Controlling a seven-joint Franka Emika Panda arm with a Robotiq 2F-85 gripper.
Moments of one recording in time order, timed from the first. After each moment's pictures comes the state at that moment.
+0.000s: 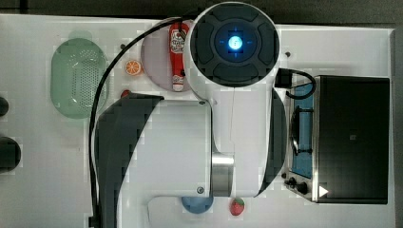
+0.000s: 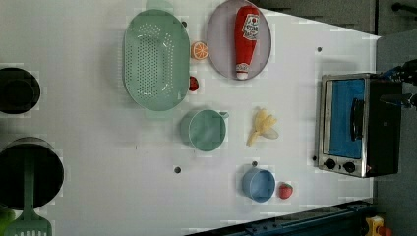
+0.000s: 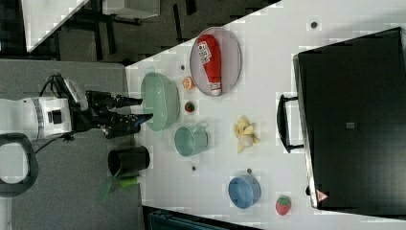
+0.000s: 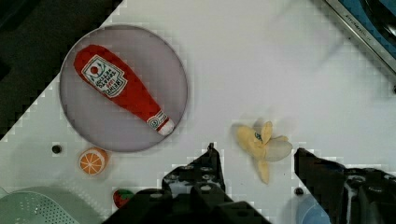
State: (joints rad) arm 0.00 -0.01 -0.01 -1.76 -0.01 0.21 0.05
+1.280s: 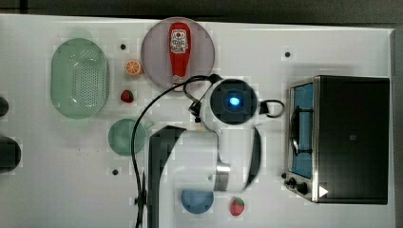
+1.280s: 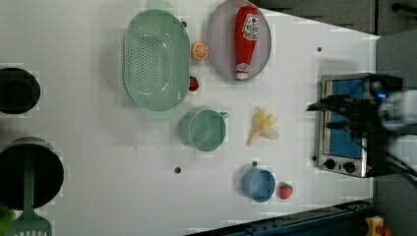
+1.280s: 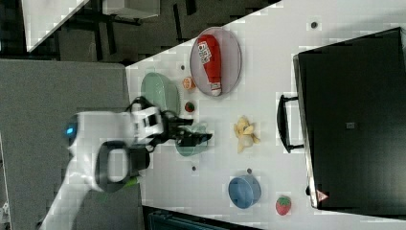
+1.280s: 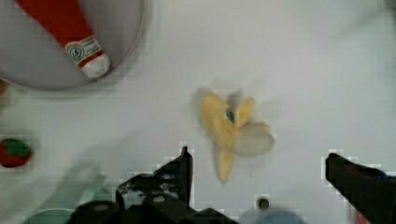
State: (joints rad) arm 0.02 0.02 -0.06 -2.23 0.01 0.59 -0.30
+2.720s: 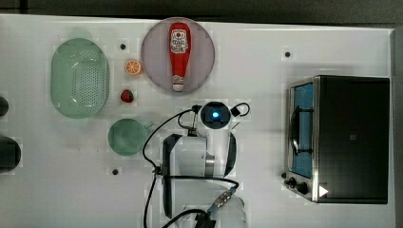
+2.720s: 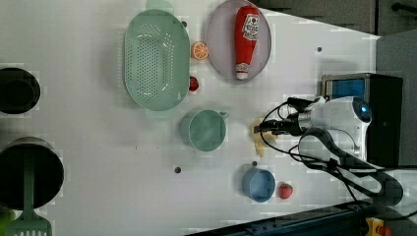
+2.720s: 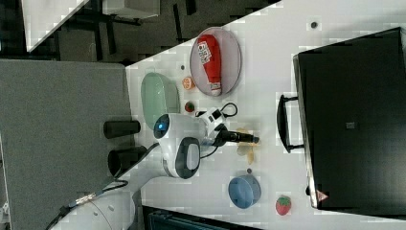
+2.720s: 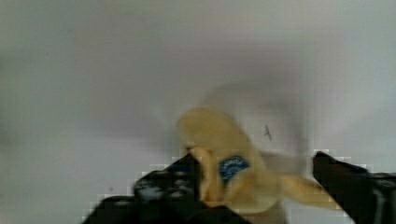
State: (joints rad) arm 0.03 0.42 -0.05 -2.35 0.01 0.99 -0.70
